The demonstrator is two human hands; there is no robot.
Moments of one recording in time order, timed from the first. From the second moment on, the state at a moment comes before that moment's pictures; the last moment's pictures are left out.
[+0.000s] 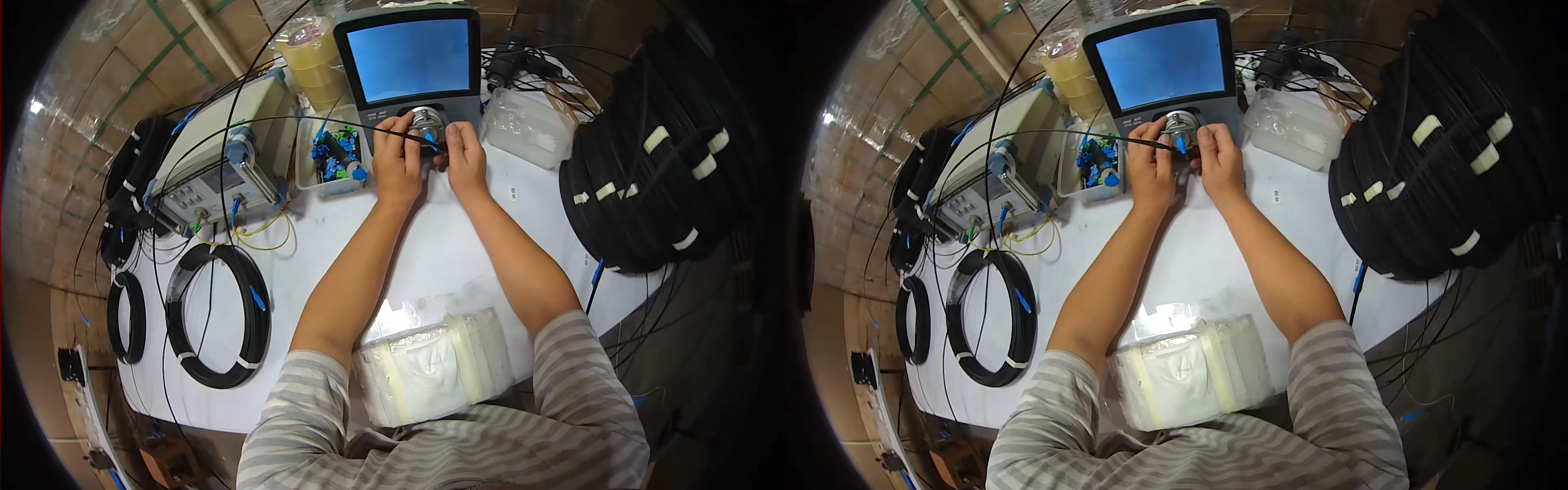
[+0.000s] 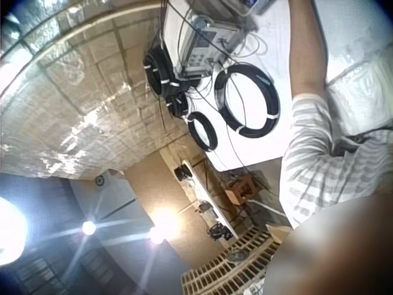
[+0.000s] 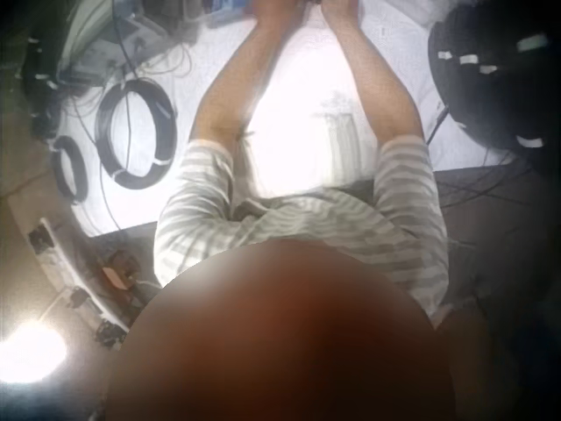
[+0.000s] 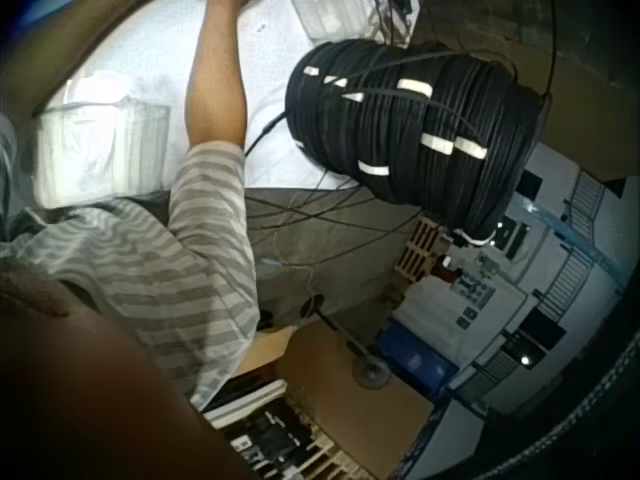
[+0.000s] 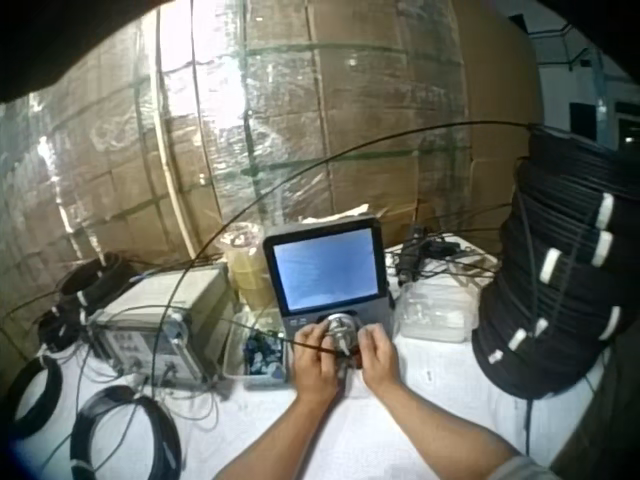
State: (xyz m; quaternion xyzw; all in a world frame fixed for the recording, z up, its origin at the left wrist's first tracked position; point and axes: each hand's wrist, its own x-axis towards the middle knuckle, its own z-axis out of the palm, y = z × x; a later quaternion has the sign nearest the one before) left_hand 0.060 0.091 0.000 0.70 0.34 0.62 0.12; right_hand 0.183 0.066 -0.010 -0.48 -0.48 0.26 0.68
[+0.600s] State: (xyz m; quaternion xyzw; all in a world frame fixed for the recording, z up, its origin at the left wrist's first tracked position) left_hand 0.058 0.087 0.000 0.70 0.35 0.61 0.15; right_hand 0.183 0.067 -0.015 -0.46 -0.46 0.27 0.71
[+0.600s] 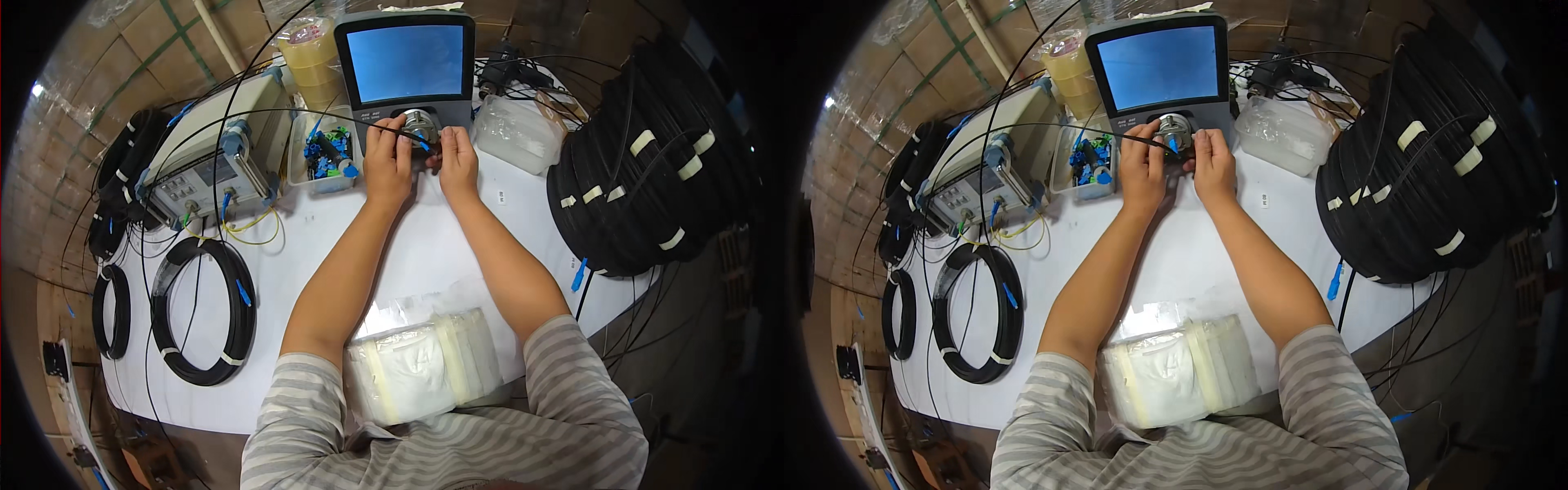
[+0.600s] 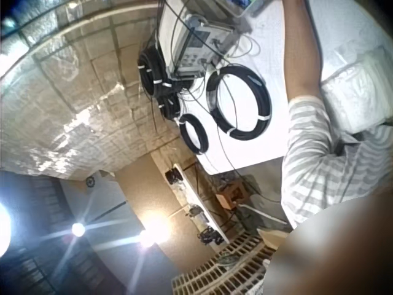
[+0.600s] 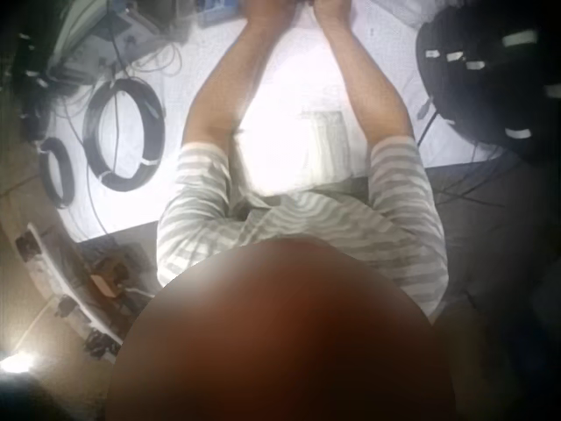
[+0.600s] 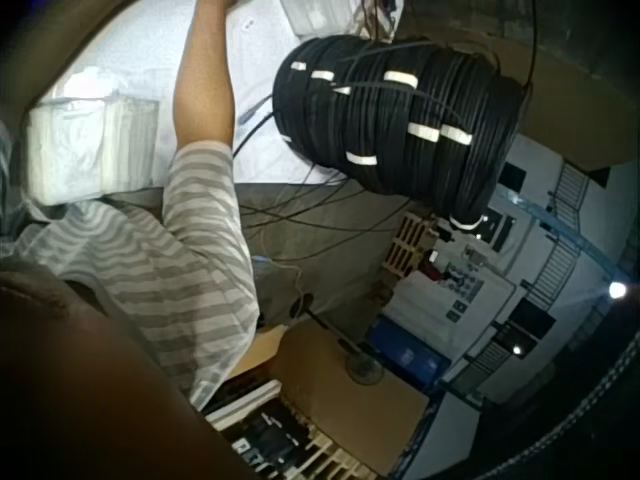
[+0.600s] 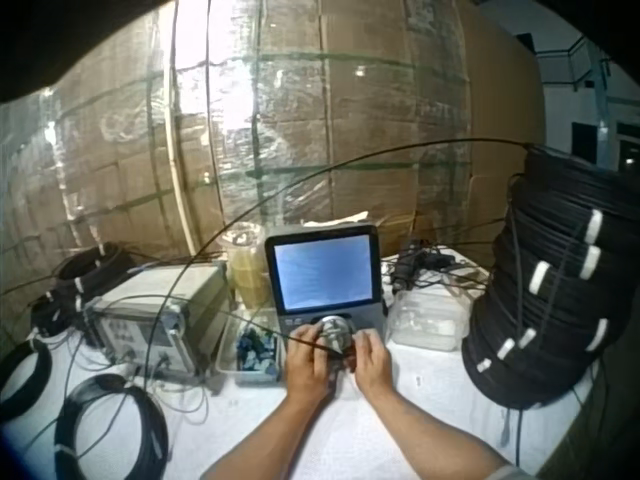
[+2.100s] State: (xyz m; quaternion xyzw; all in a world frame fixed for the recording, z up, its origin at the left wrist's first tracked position) left_hand 0.057 0.088 0.000 0.69 0.34 0.62 0.16; right_hand 0.180 0.067 -0.016 -0.48 -0.46 0.26 0.70
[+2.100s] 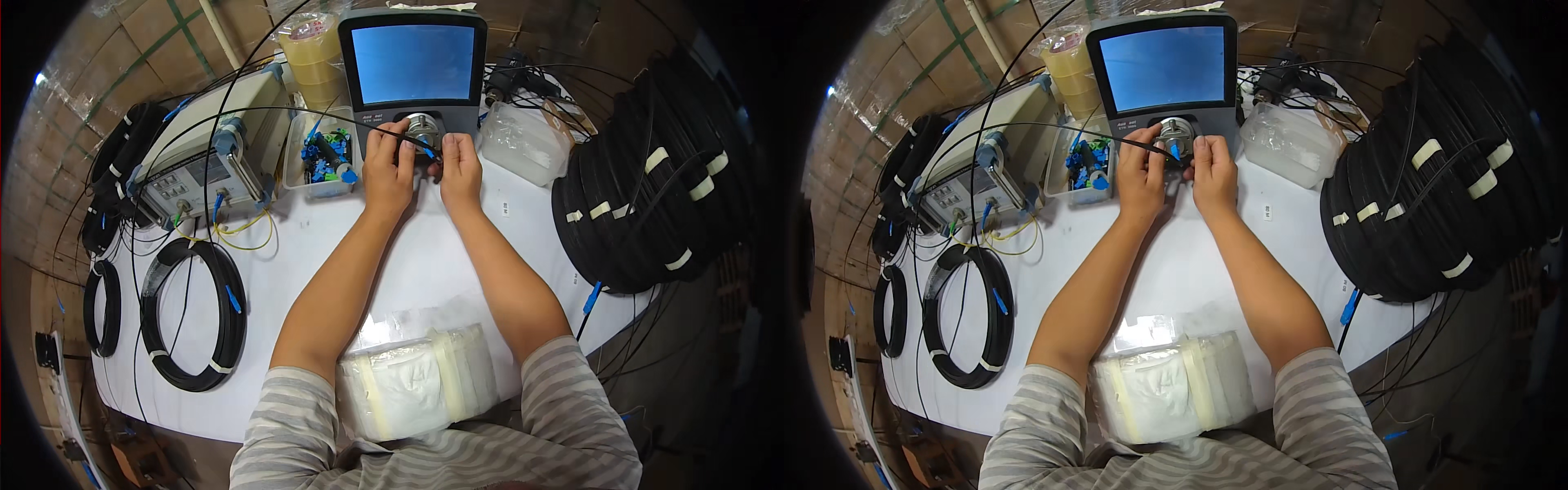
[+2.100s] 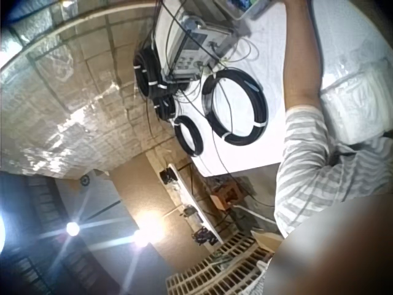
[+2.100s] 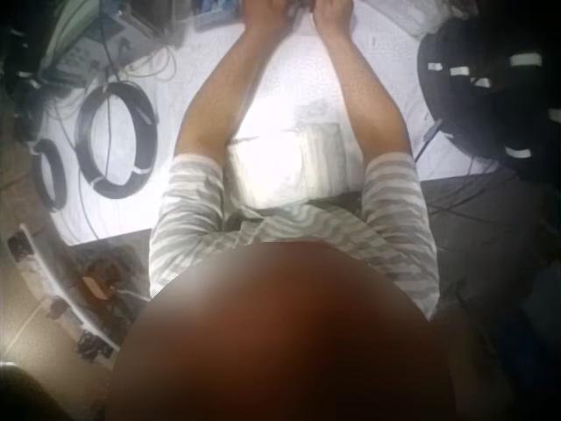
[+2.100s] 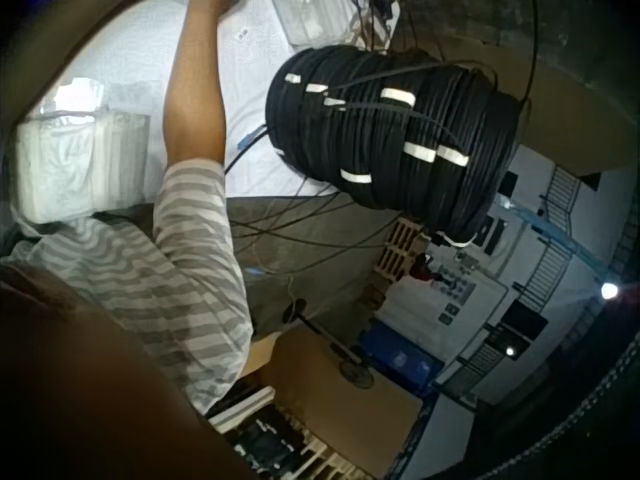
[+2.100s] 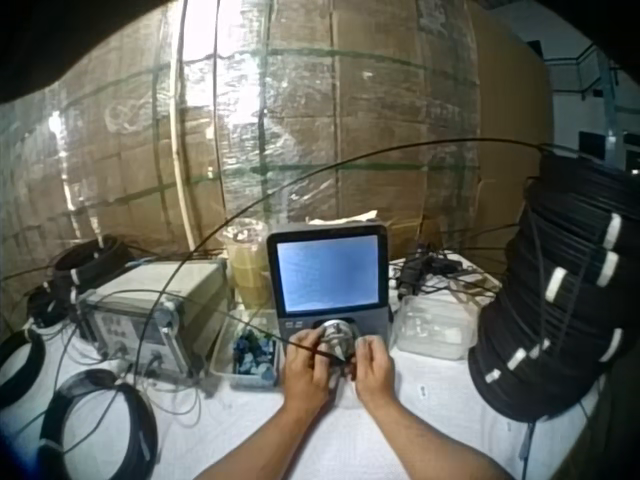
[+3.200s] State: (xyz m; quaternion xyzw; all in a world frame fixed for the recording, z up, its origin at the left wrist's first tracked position) left_hand 0.060 0.084 0.003 0.70 0.32 0.62 0.14; right_hand 0.179 0.066 -0.016 -0.47 -0.47 0.25 0.71
